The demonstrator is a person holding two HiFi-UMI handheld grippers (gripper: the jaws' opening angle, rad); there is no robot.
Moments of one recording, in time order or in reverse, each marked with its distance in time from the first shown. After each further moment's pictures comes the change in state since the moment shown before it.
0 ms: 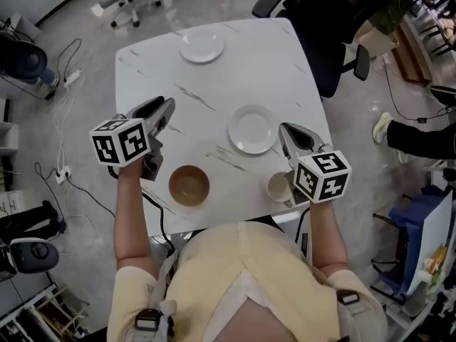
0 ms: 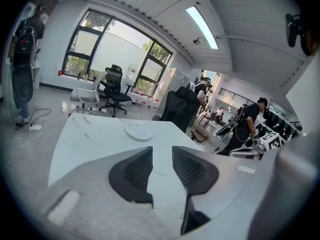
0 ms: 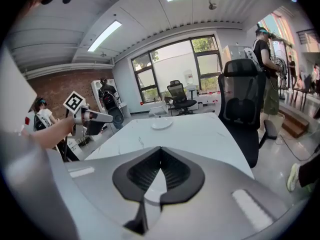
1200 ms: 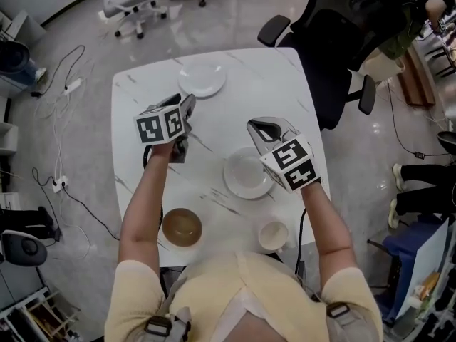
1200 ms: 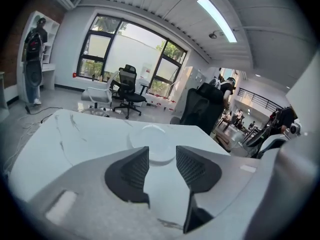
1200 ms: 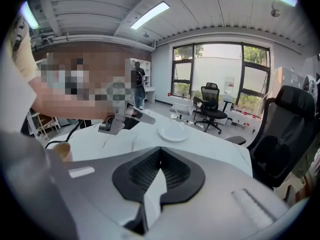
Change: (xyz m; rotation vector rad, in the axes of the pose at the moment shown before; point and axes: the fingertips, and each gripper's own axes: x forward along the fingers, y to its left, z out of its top) left arm 0.162 0.073 0.026 -0.059 -0.021 0.179; right arm 0.140 0.009 0.062 -0.465 0.084 0.231
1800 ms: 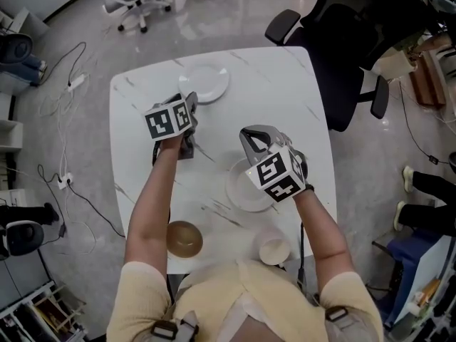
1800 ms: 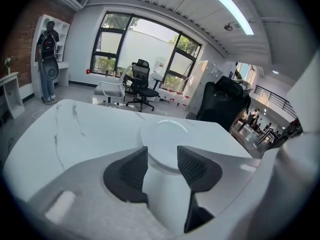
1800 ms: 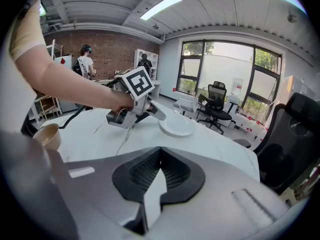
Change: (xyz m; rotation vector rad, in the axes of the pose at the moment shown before) left arm 0.053 0.037 -0.008 -0.066 0.047 0.154; right arm 0.051 0.001 -0.026 -0.102 0.067 0.017
